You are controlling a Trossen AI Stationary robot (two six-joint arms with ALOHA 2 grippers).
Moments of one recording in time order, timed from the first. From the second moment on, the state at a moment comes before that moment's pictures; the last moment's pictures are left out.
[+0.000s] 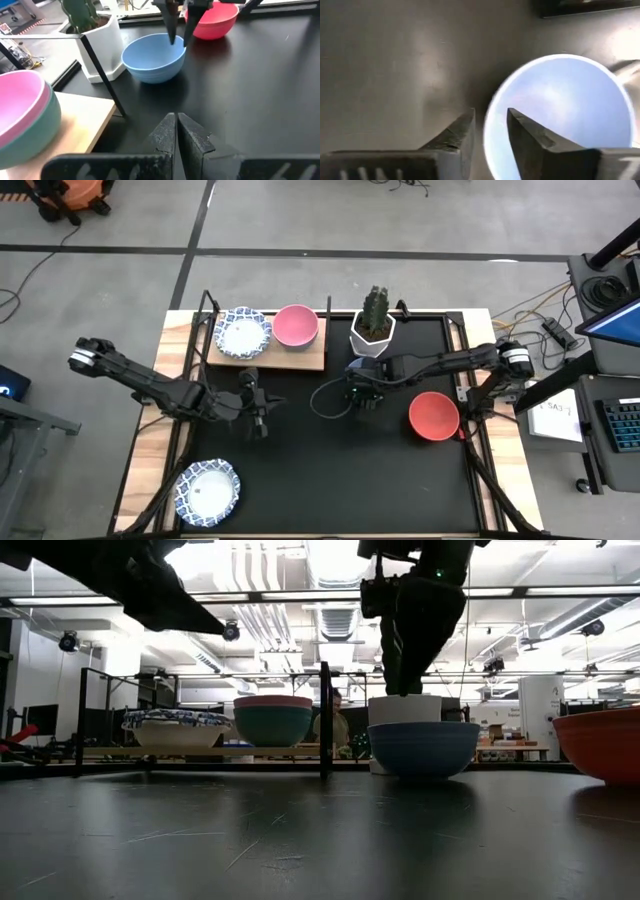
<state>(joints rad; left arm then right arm) -0.32 1.03 0.55 0.00 -0.57 -0.12 0.00 1.66 1.31 -0.85 0.11 0.17</state>
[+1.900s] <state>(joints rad) -0.33 0.81 0.54 -0.20 -0.79 -0.36 0.06 1.51 1.34 -0.14 0.22 -0.34</state>
